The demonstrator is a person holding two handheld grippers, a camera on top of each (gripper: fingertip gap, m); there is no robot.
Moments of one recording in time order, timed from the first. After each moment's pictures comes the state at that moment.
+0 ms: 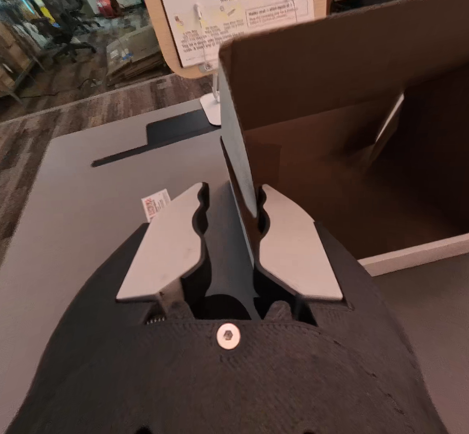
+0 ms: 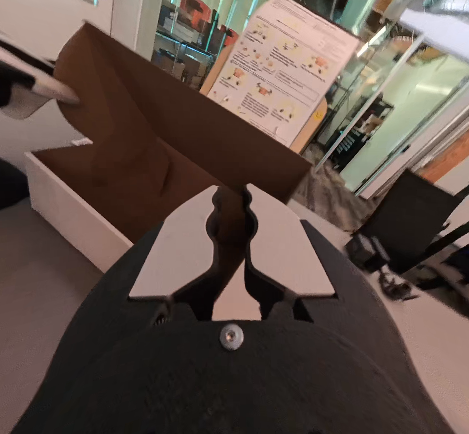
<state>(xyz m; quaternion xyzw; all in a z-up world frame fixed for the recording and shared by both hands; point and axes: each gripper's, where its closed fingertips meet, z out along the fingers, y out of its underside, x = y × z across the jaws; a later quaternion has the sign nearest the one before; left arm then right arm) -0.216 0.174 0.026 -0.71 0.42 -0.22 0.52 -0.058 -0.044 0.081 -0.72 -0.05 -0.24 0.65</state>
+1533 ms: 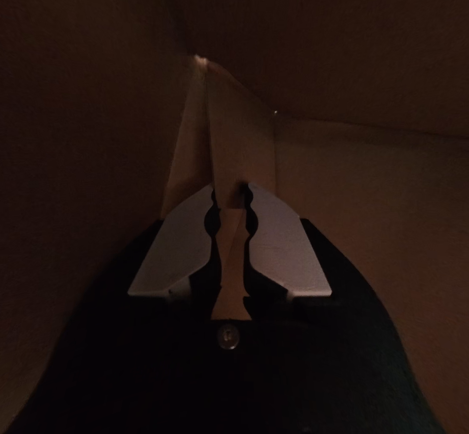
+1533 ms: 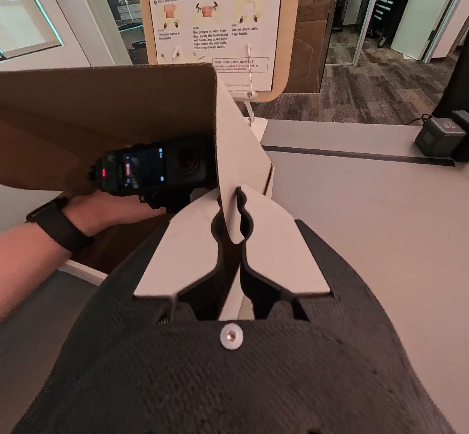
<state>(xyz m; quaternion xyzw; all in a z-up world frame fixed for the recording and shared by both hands) 0.054 0.121 -0.092 -0.44 0.79 -0.03 0.43 0.026 -0.022 0.039 -0.76 0.17 -0.07 0.62</state>
